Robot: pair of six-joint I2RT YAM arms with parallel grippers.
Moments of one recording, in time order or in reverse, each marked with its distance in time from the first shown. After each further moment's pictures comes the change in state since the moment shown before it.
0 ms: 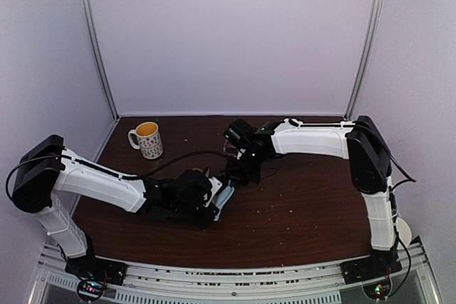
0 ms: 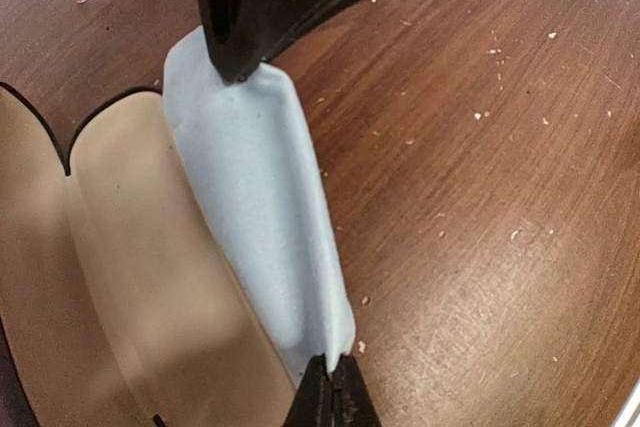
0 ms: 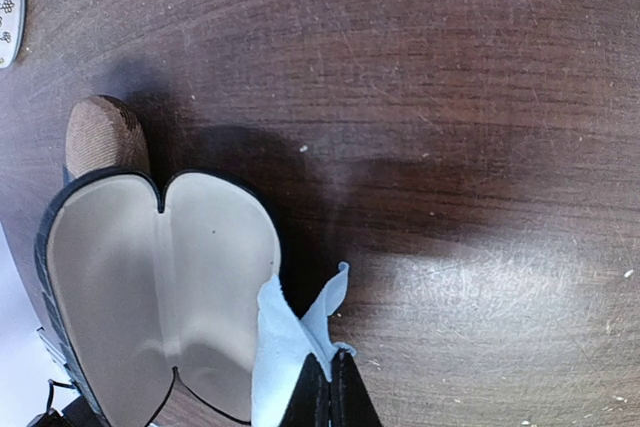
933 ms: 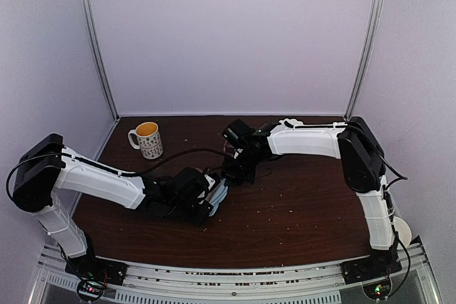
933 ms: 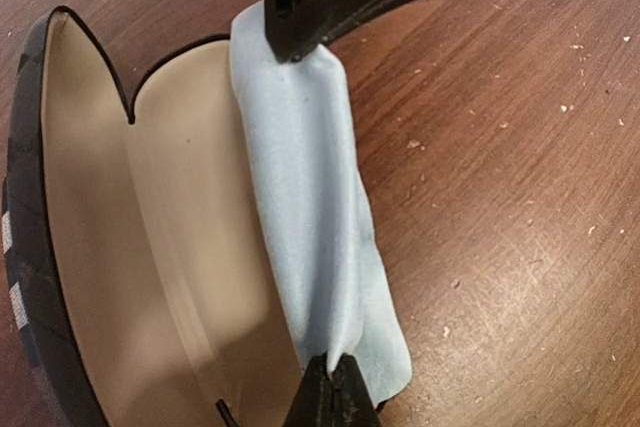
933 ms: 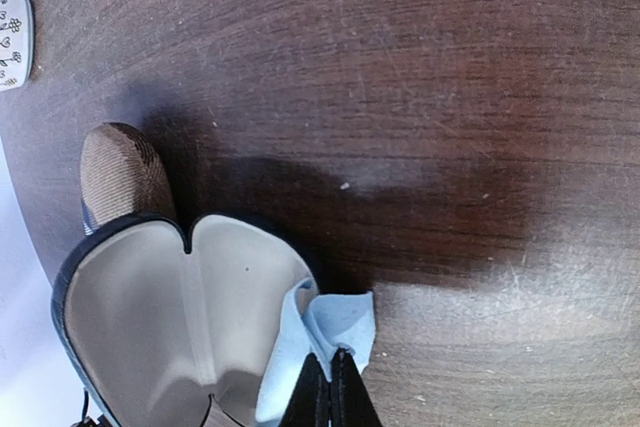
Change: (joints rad) left arm 0.042 0.000 0.000 -0.074 -0.061 -0.034; right arm -0.019 0.062 0.035 0.071 -0.073 0.057
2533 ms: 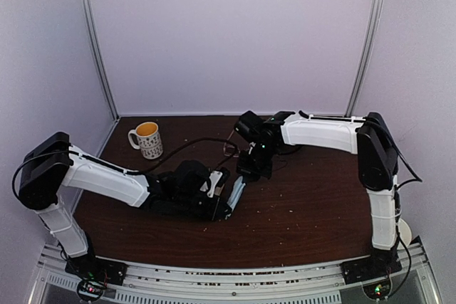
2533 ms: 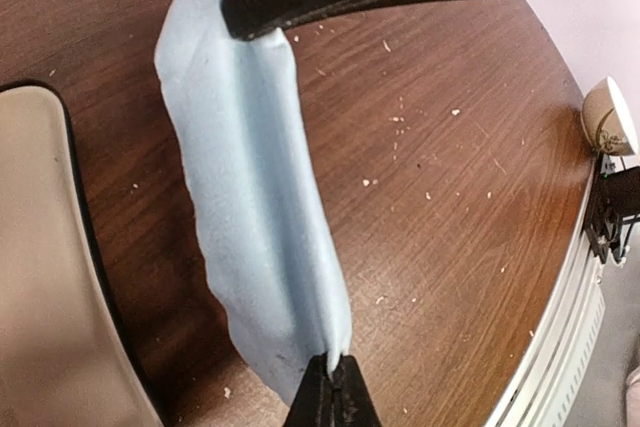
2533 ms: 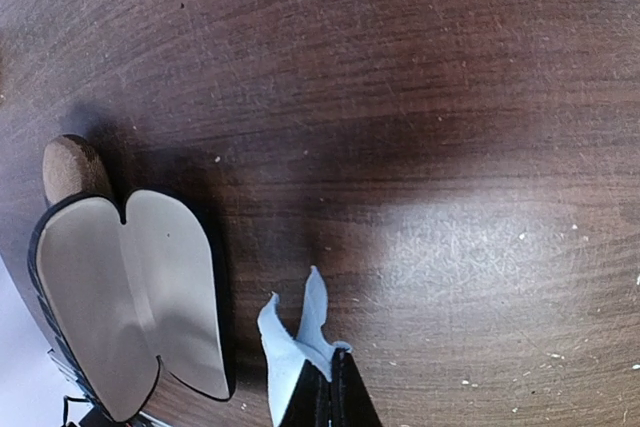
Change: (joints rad) left arm 0.024 0.044 0.016 0.233 0.381 -0.252; right arm -0.040 -0.116 -0.039 -0.200 0.084 -0.012
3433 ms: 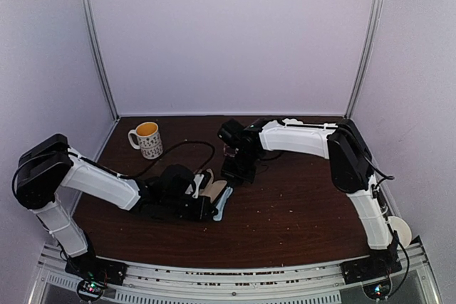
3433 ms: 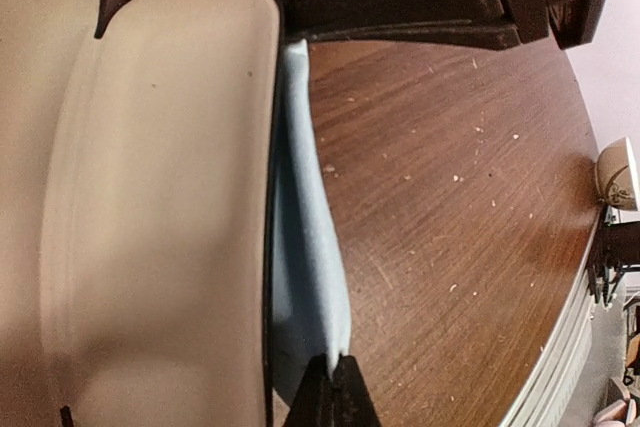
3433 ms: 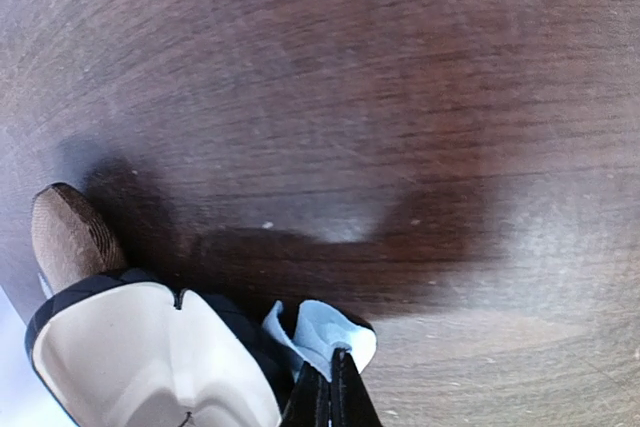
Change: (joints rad) left arm 0.086 -0.027 -0.158 0.121 0.026 -0.141; right arm 0.033 0.231 0.234 -0.020 -0.017 0.083
